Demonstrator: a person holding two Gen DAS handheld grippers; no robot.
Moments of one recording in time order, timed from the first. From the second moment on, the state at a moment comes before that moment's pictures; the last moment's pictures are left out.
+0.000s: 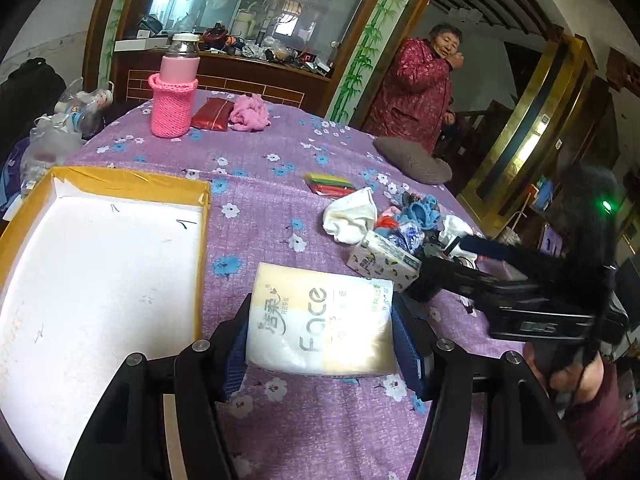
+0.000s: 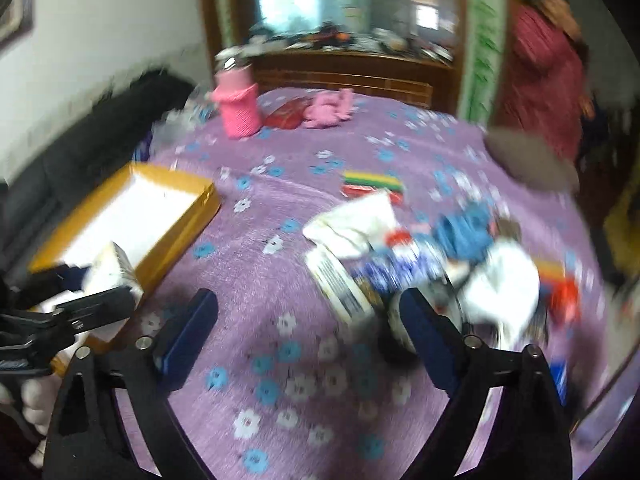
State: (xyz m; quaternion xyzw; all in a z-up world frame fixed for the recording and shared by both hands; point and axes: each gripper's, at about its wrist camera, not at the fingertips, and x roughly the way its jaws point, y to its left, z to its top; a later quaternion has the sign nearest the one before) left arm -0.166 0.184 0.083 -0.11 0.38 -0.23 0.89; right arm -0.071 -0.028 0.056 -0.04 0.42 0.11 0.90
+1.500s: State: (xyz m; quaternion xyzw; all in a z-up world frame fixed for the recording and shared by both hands) left arm -0.001 0.305 0.053 -0.13 0.45 -0.06 0.88; right arm 0.071 0.106 0.009 0.21 0.51 0.22 0.80
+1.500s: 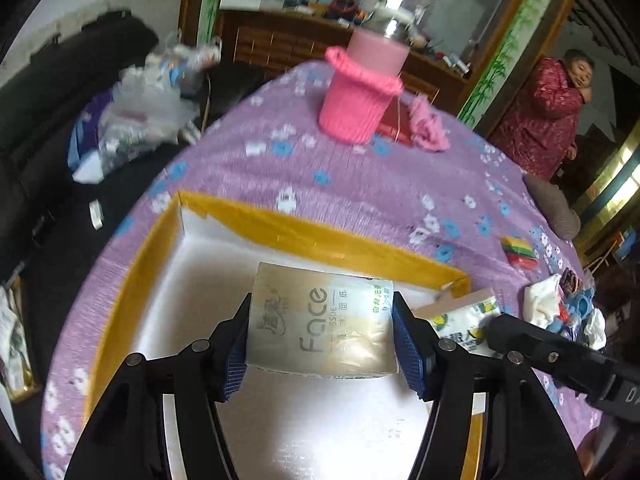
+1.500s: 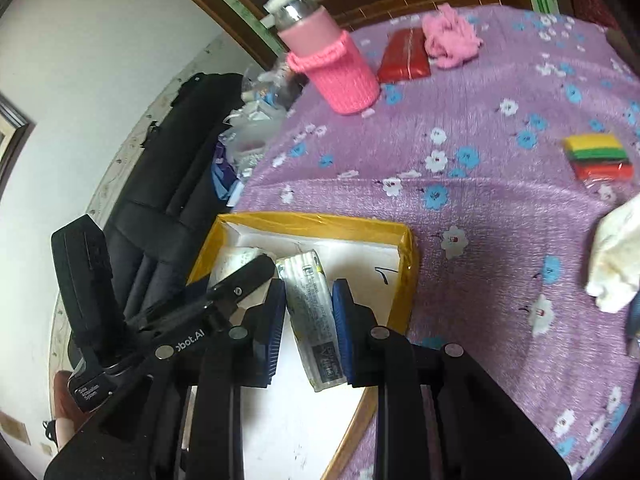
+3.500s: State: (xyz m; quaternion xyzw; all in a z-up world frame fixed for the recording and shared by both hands) left arm 0.016 -0.010 0.029 0.17 0.43 -0.18 0.87; right arm -0.117 -0.195 0.050 0.20 0.27 -0.07 0.94
